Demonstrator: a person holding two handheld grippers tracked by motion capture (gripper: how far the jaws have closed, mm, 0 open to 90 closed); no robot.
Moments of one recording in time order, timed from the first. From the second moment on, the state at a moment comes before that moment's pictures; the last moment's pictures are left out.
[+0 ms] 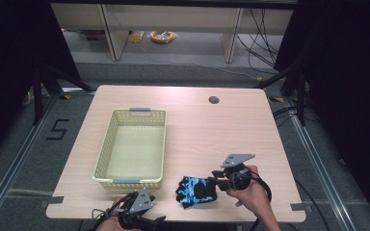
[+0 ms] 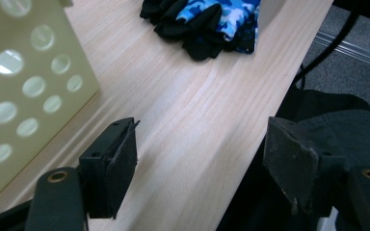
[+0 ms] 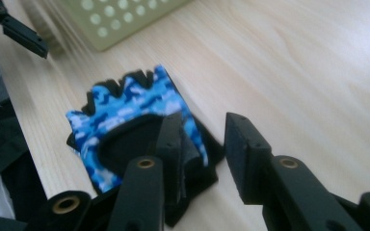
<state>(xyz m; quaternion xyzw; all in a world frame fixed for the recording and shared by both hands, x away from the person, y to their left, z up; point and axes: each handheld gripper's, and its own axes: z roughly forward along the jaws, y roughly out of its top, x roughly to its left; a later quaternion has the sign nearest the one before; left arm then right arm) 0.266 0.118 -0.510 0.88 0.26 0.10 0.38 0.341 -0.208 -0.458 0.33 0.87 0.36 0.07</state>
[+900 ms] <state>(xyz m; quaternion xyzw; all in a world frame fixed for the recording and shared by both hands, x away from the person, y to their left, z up) 0.288 0.063 -0.505 0.88 0.24 0.11 0.39 0.325 -0.233 -0.491 0.44 0.81 0.39 0.03</state>
